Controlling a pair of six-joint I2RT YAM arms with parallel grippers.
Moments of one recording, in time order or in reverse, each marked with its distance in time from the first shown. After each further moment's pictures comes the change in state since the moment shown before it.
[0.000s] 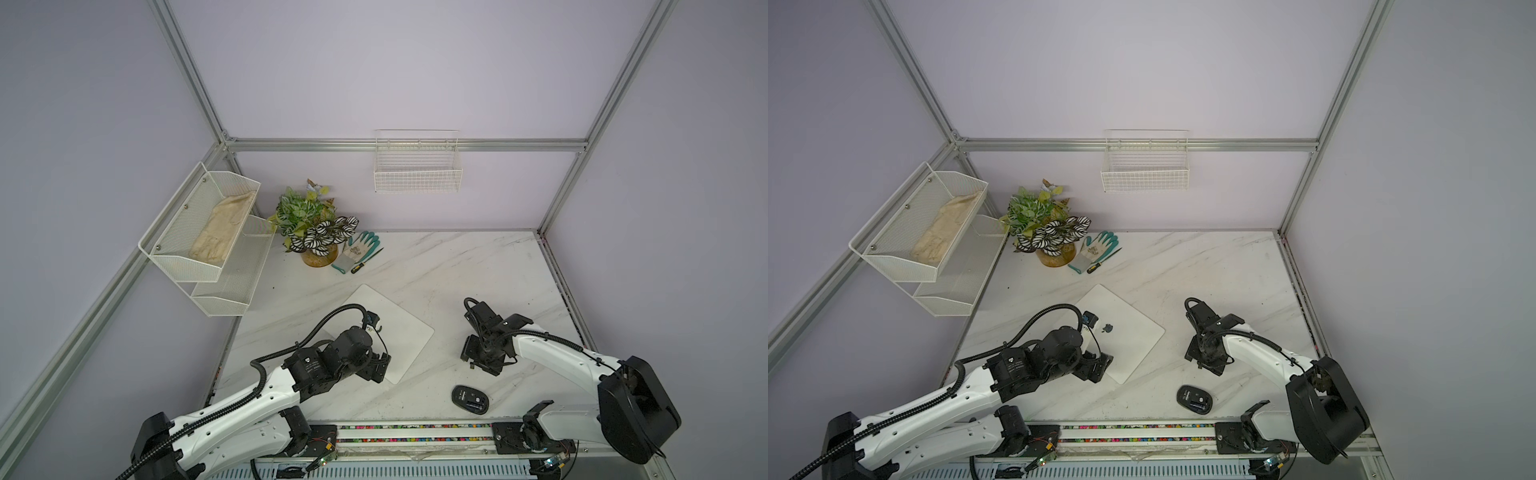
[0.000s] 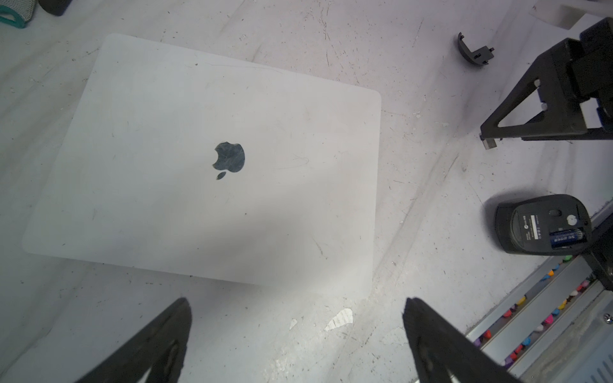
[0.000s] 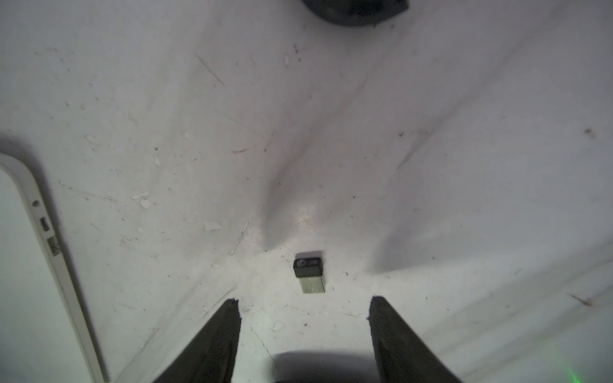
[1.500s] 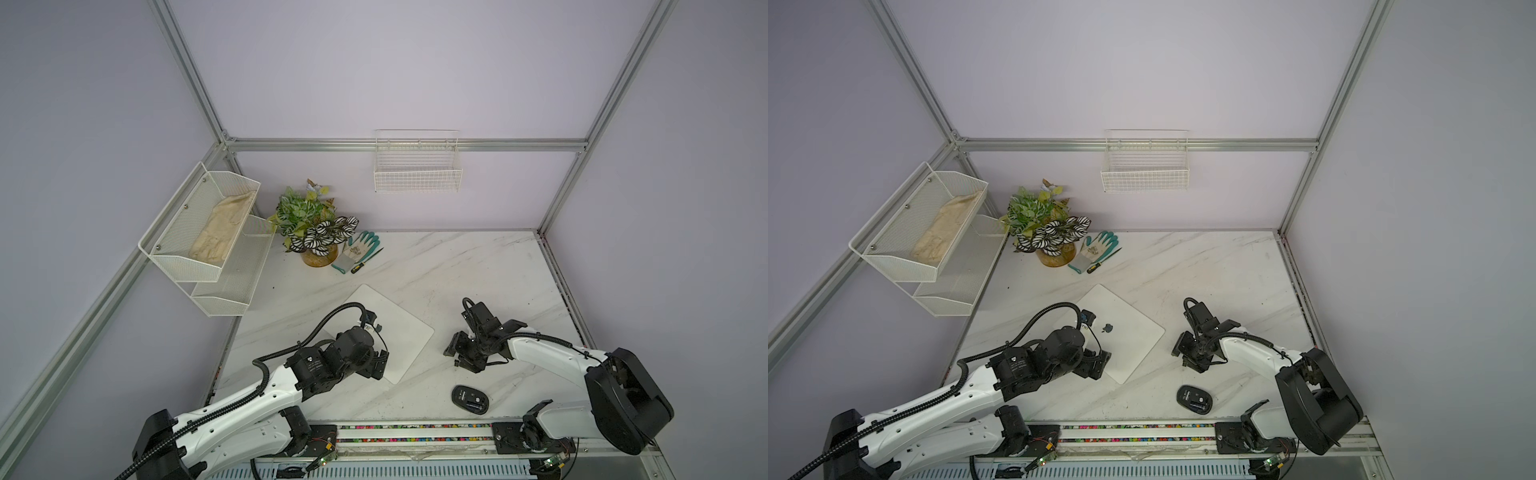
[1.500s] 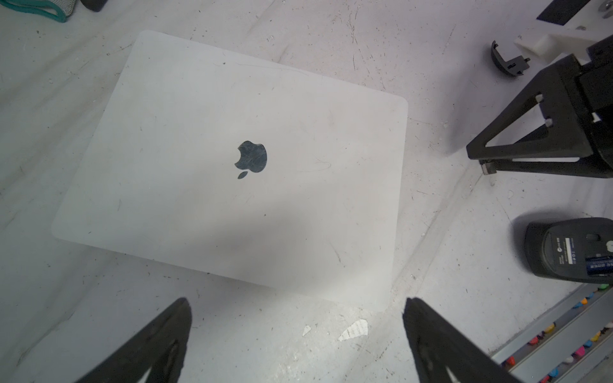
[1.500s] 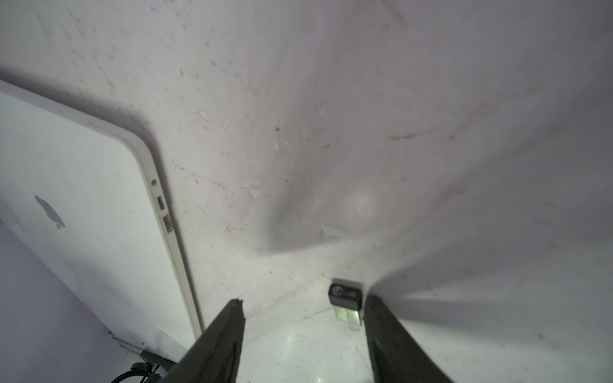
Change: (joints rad) left arm 0.000 0.022 0.000 0.002 -0.068 -0.035; right arm 0.026 0.066 -0.068 0.332 -0.248 0.098
